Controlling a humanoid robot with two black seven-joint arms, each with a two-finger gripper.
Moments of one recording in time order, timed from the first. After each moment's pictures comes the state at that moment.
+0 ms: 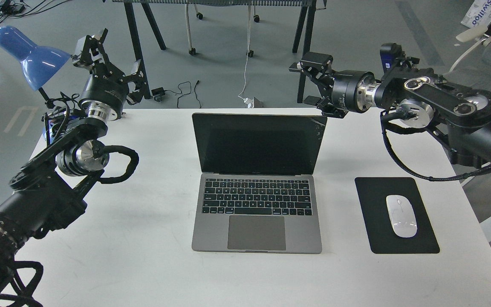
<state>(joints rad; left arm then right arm) -0.73 0.27 -0.84 -0.79 0.13 -0.13 -0.49 1.21 -0.34 0.09 0.73 -0.36 0.42 0.01</state>
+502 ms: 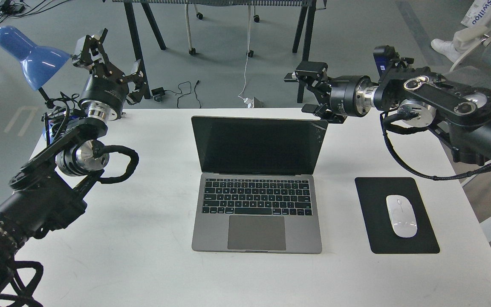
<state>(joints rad) -0.73 0.26 -0.84 -0.79 0.13 -0.13 -0.49 1.25 -0.34 0.05 0.74 -0.36 0.49 0.01</state>
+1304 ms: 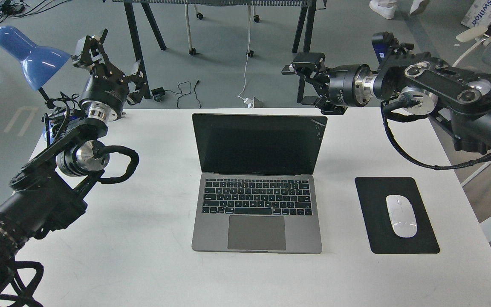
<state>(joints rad) -0.73 0.26 -0.84 -0.79 0.13 -0.13 -0.49 1.29 -0.34 0.05 0.75 -0.37 0.49 -0.05</state>
